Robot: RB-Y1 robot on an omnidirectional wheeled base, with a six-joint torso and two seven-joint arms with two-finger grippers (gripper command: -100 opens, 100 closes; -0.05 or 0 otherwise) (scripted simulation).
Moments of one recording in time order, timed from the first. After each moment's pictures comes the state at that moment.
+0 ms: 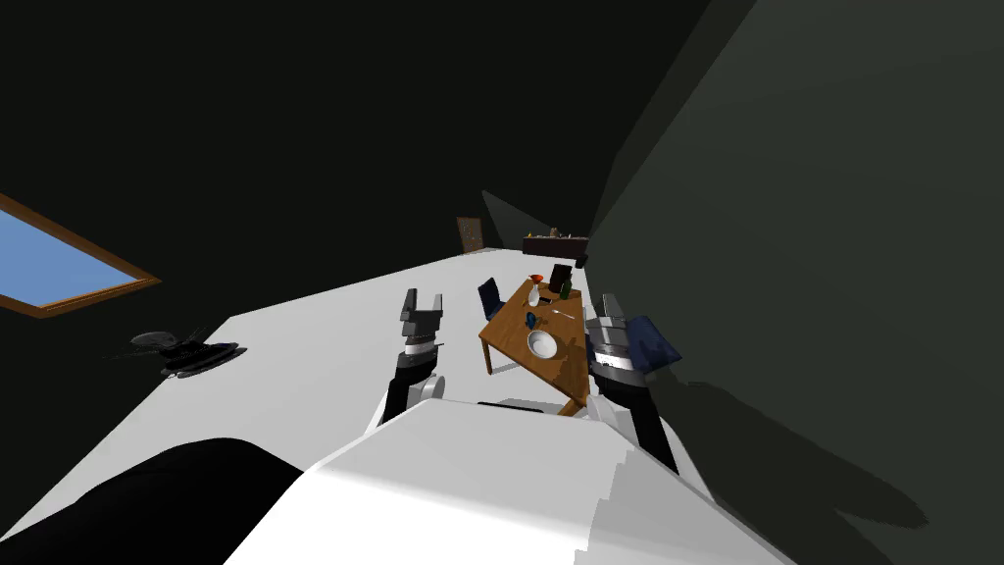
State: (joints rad) left arm 0.52 -0.03 -0.02 -2.30 0.00 -0.55 0.16; right arm 0.53 0.00 0.03 -2.32 0.08 -0.38 0.02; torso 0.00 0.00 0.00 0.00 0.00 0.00
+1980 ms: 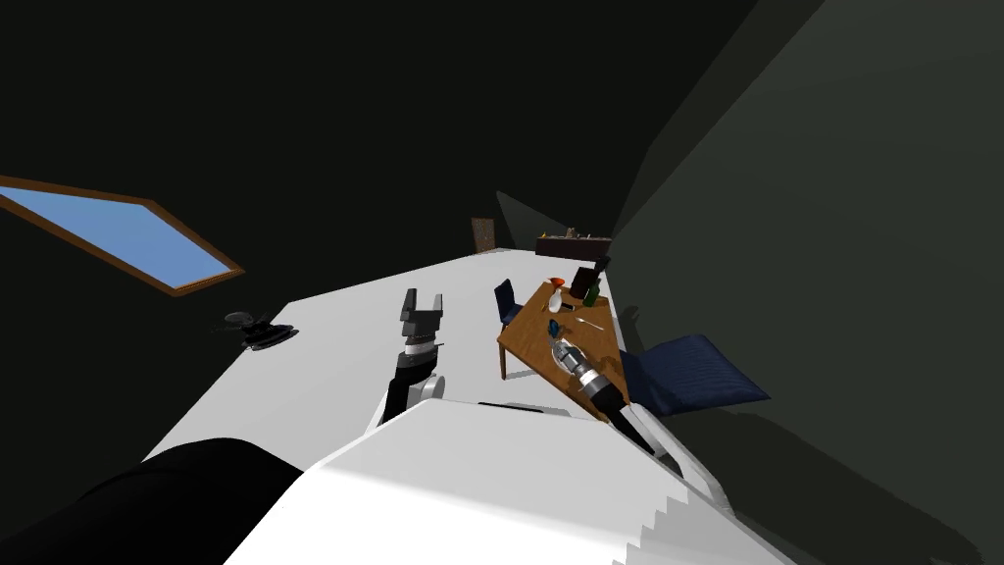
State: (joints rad) left arm 0.52 -0.03 -0.02 -2.30 0.00 -0.55 0.16; right arm 0.43 -0.53 0.20 -1.86 0.48 -0.30 0.19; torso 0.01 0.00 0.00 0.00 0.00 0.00
